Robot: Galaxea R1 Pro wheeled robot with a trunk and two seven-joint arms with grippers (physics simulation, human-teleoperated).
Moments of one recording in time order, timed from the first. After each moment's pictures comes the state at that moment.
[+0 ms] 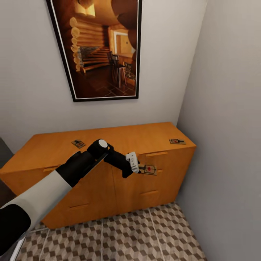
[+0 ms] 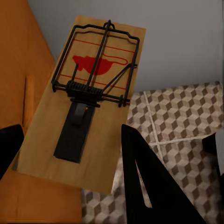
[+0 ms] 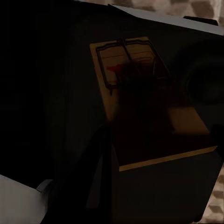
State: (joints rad) left arm -1.10 0.10 -0.79 -1.11 0.01 0.56 -1.11; right arm -0.08 0.06 -0.08 -0.02 0.22 -0.10 0.11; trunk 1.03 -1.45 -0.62
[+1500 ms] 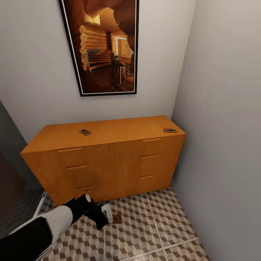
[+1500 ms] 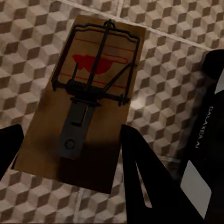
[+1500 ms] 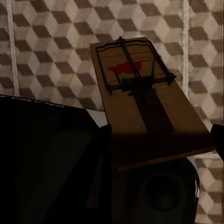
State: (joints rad) left arm -0.91 0.00 -0.95 -0.07 0.04 0.03 -0.83; right arm -0.08 0.04 -0.08 -0.14 0.22 -0.30 0.09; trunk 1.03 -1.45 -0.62
